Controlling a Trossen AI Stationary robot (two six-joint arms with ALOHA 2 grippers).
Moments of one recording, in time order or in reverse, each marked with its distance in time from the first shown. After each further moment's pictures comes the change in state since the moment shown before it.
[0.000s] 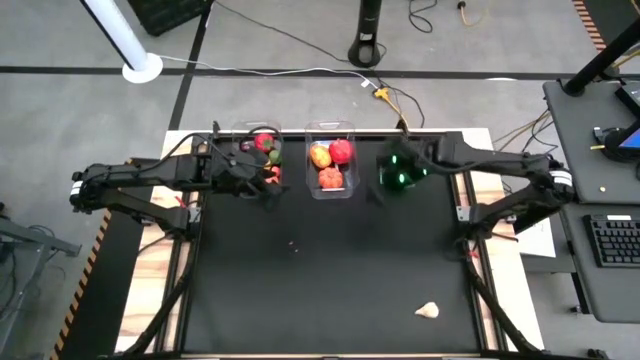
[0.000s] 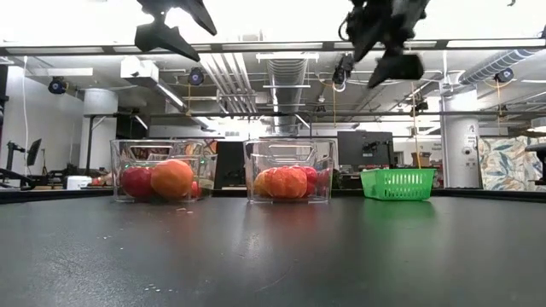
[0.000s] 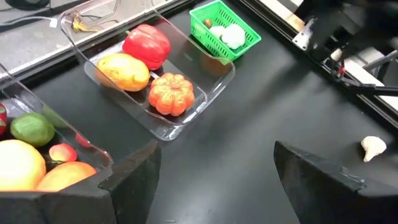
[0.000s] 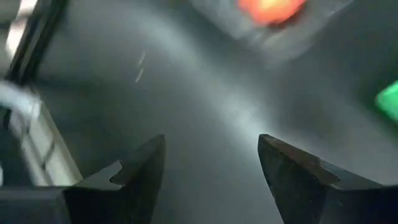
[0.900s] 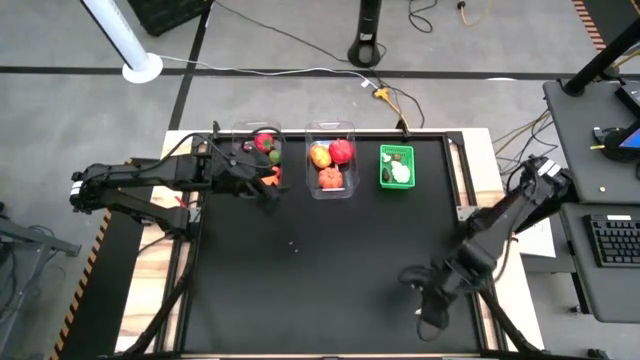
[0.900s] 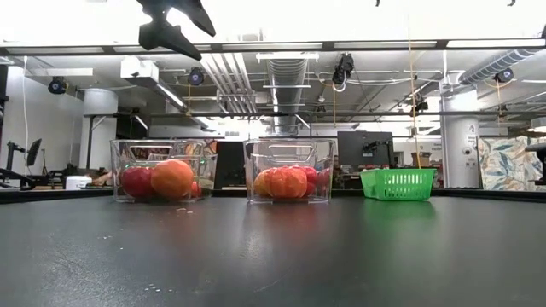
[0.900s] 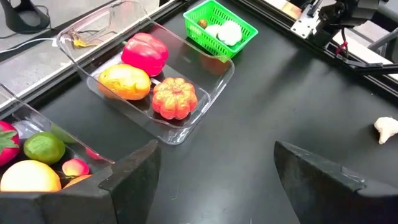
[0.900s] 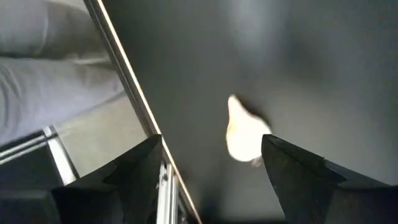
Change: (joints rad) left arm 0.000 0.000 0.000 0.001 0.000 0.124; right arm 0.999 0.027 -0.175 0.011 0.092 0.561
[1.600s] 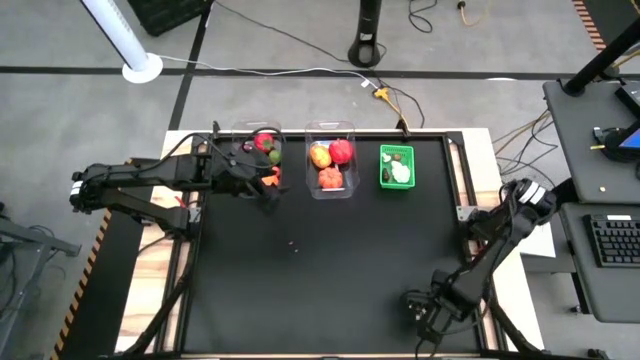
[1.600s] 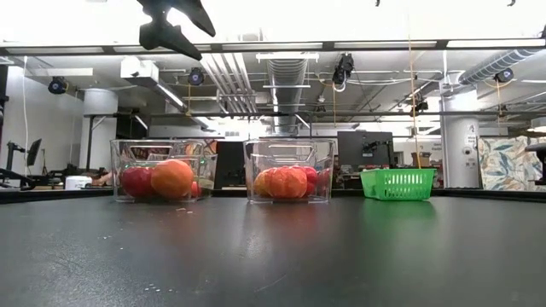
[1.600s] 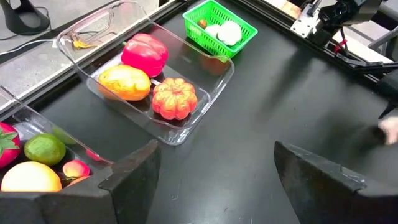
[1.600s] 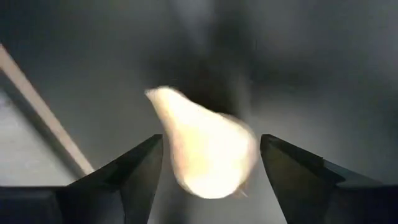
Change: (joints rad) left arm 0.000 0.000 0.000 0.001 0.001 0.009; right arm 0.132 0.288 -0.047 0.071 0.037 0.111
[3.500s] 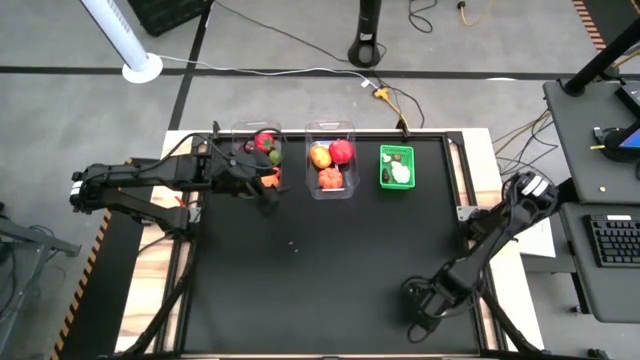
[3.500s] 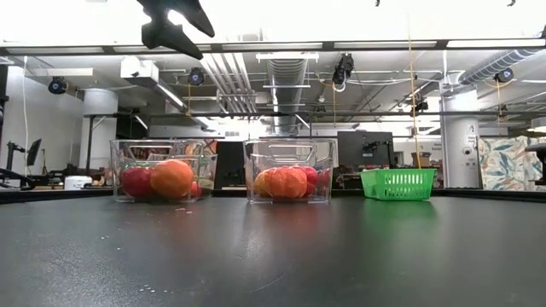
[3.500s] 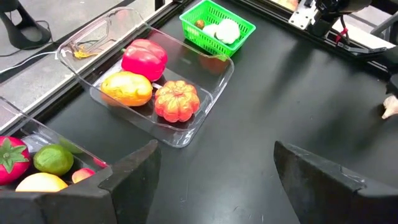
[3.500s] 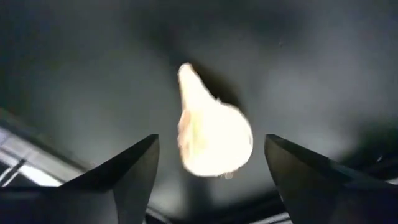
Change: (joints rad) left arm 0.000 0.000 0.000 0.000 0.001 0.077; right arm -0.088 -0.063 -0.074 -0.016 -0.199 0.216
